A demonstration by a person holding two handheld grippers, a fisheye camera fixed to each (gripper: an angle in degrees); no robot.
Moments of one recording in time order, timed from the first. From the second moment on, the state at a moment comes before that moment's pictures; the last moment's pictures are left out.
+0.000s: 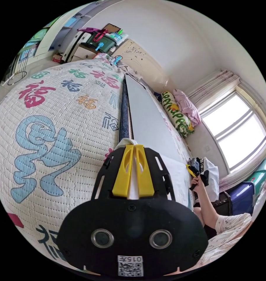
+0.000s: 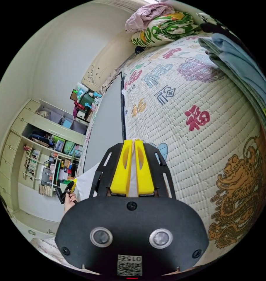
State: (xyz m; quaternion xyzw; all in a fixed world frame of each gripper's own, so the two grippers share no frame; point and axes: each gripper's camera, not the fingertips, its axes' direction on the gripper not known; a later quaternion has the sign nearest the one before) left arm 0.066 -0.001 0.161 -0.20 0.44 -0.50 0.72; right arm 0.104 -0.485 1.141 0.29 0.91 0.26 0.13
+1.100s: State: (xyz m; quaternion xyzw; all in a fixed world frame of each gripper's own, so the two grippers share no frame) left arm 0.093 -0.002 0.128 -0.22 0.41 -0.51 0.73; right arm 0.544 0.222 1.526 -0.26 0.96 0.01 0.13
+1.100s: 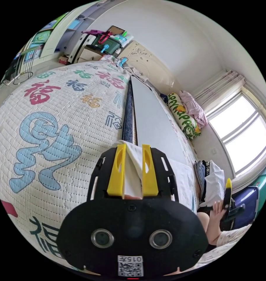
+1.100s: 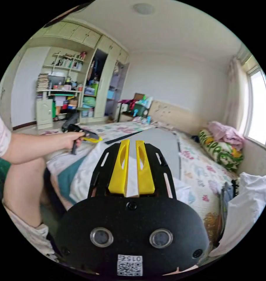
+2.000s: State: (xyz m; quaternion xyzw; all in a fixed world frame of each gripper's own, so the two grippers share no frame) left arm -0.039 -0.033 0.189 -0.21 0.42 -0.56 0.68; right arm 0.731 0.663 1.614 -0.38 0.84 0.31 0.21
